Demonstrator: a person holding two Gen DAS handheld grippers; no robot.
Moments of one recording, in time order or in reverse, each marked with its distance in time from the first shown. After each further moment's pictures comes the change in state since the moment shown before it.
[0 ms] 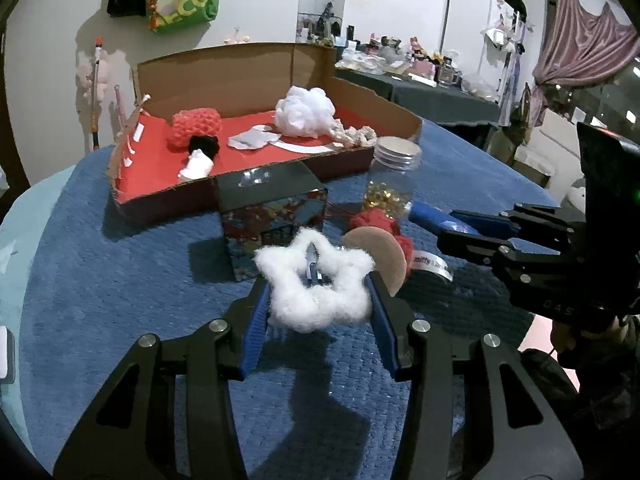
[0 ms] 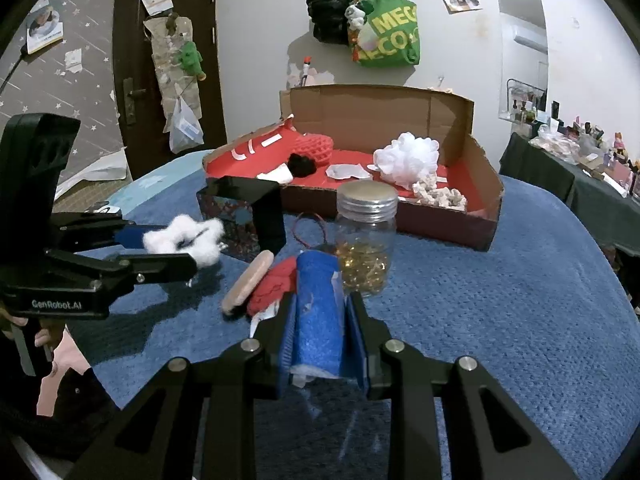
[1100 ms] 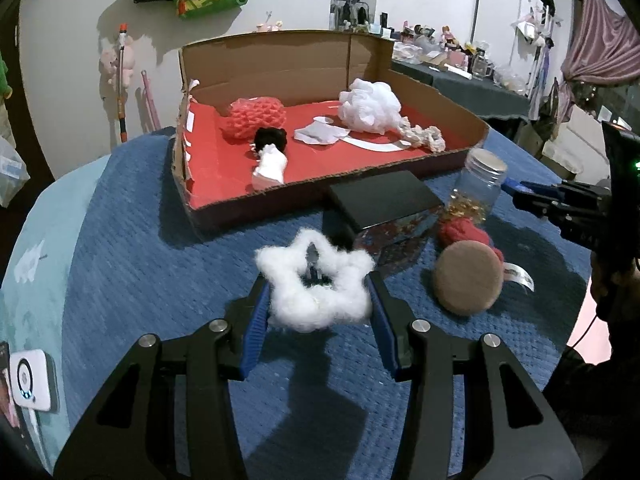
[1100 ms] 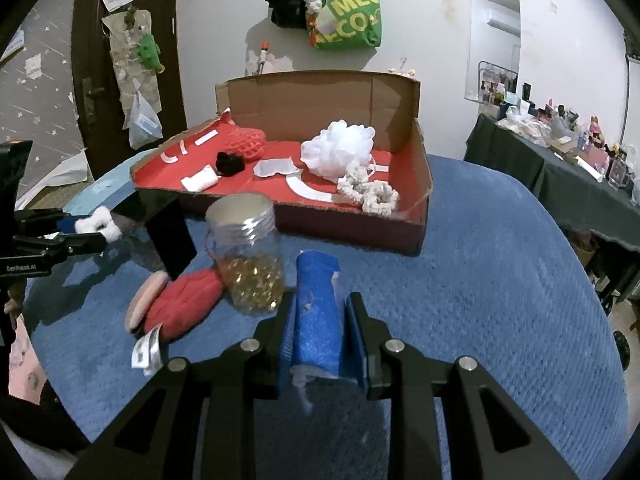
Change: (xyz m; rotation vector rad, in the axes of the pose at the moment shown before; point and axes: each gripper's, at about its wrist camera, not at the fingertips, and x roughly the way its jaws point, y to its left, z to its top) left arm 0.009 0.066 0.018 -0.028 0.064 0.089; right arm 0.014 -0.064 0.022 0.044 0.071 -0.110
